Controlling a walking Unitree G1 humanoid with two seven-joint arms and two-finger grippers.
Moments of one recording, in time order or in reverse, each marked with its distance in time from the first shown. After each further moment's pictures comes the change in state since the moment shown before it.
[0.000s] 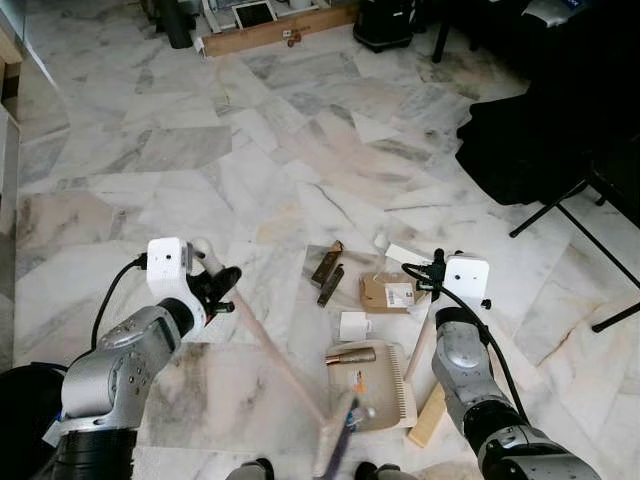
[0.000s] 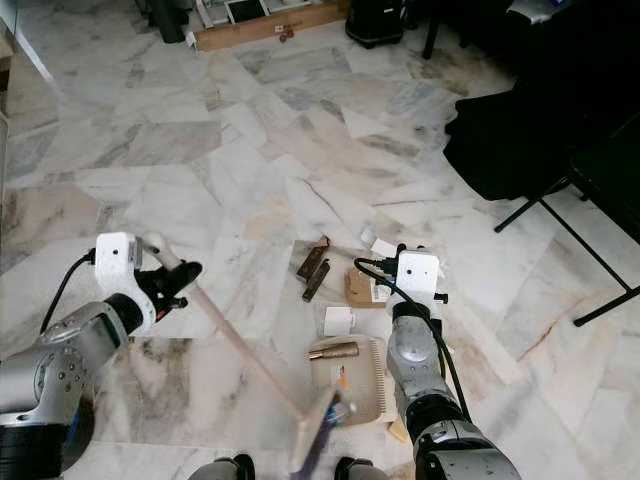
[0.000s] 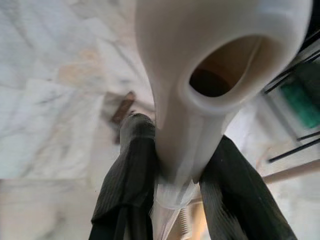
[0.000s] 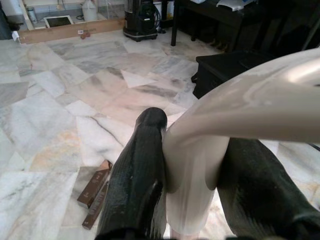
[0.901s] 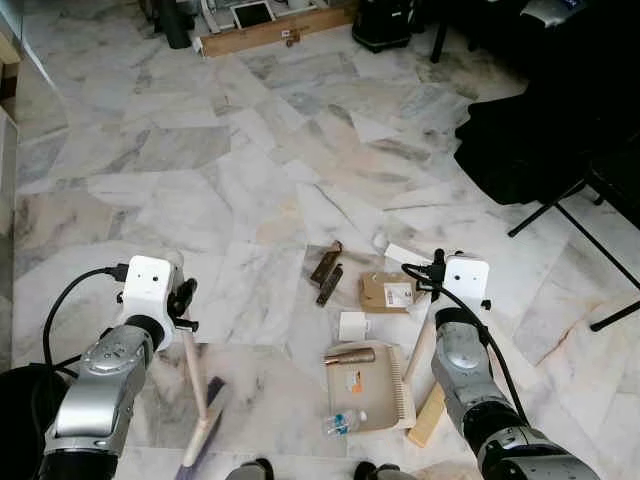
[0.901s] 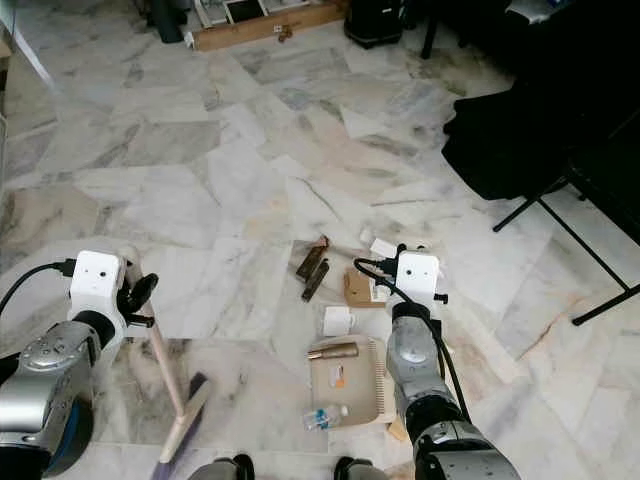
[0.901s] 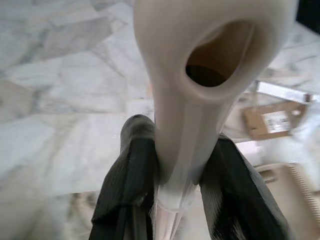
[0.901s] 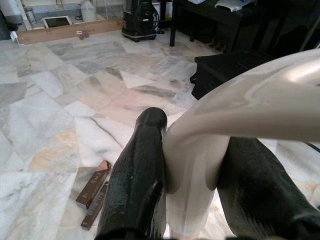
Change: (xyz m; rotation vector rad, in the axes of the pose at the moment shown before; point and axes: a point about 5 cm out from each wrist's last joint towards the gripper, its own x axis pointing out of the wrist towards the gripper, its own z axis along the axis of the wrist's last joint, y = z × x) left arm -0.016 0.041 -0.012 0.433 -0.003 0.225; right arm -0.001 0.000 -0.001 -0.007 -0.002 0.000
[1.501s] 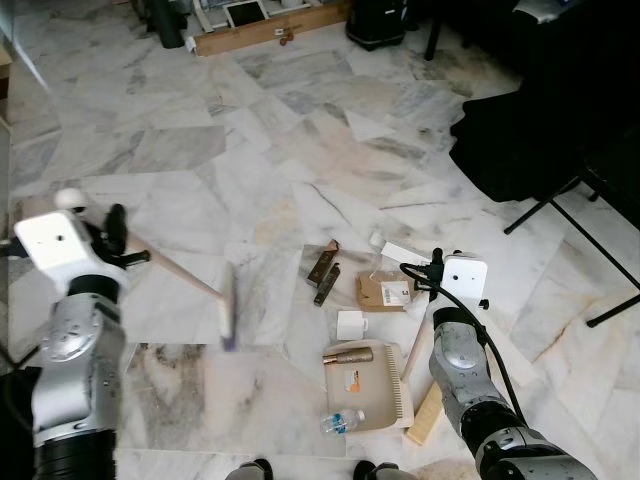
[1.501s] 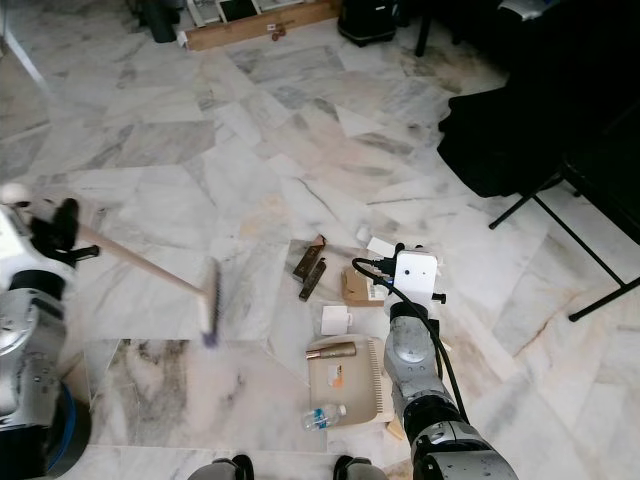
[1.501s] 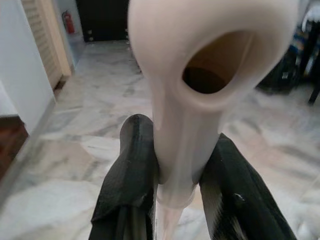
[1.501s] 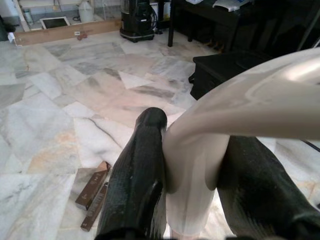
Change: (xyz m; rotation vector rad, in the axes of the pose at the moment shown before) left arm -0.018 0.041 0.054 -0.108 -0.432 0.353; right arm -0.001 0.002 0.000 0.005 -0.002 -0.006
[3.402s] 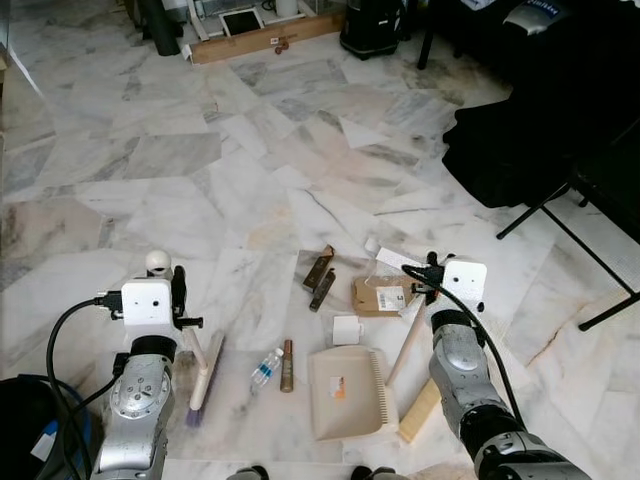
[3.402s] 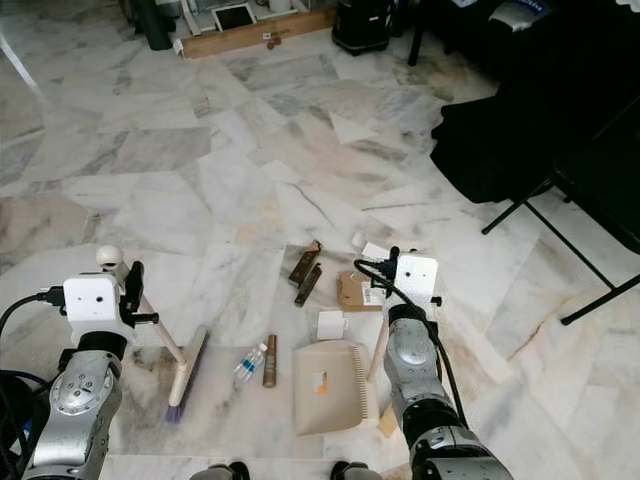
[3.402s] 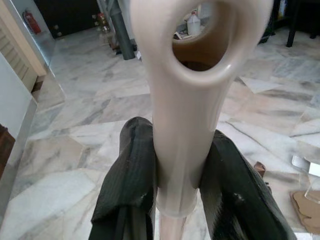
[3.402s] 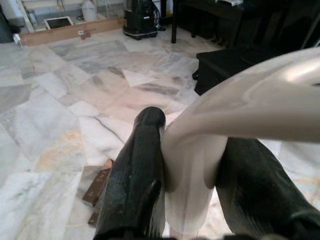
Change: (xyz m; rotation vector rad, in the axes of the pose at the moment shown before) left arm -0.045 -0.039 -0.068 0.136 0.076 -0.085; right arm -0.002 0.000 -0.003 0.027 0.021 0.036
